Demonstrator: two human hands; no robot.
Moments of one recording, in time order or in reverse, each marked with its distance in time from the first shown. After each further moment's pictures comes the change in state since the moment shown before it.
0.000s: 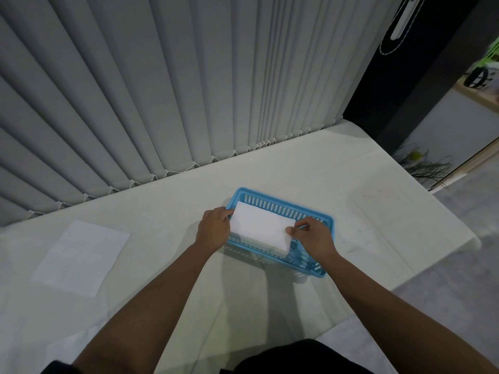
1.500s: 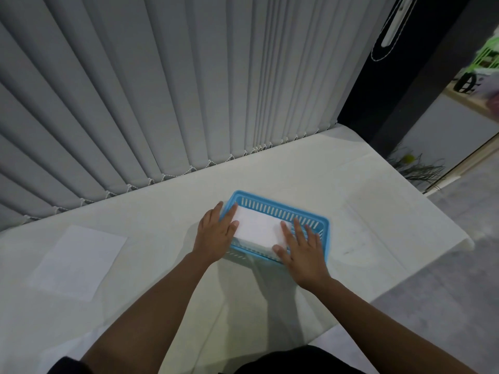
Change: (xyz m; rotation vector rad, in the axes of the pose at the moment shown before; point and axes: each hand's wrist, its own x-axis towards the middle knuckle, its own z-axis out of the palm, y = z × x) left_hand -0.016 -0.003 0.010 0.303 0.023 0.171; right_hand -0.027 0.034 0.022 -0.750 -0.035 -0.374
